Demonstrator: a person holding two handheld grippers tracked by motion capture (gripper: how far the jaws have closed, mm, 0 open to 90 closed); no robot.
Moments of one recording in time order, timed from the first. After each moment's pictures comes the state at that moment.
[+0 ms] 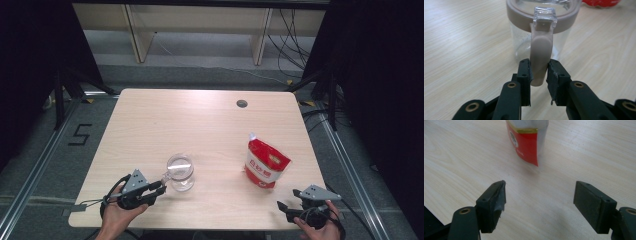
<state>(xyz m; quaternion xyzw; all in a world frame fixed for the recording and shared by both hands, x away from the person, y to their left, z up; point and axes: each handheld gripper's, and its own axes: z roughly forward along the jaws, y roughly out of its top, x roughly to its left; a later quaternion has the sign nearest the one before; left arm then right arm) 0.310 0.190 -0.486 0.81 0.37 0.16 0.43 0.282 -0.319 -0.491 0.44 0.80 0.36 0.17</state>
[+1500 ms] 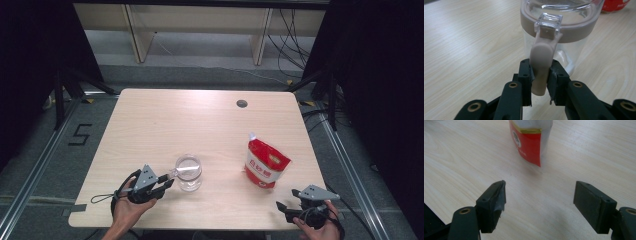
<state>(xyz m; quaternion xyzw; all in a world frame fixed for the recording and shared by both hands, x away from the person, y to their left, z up) 0.326 0.165 -0.492 0.80 0.34 0.19 0.46 0.283 -0.317 -0.491 0.43 0.81 0.36 0.17</state>
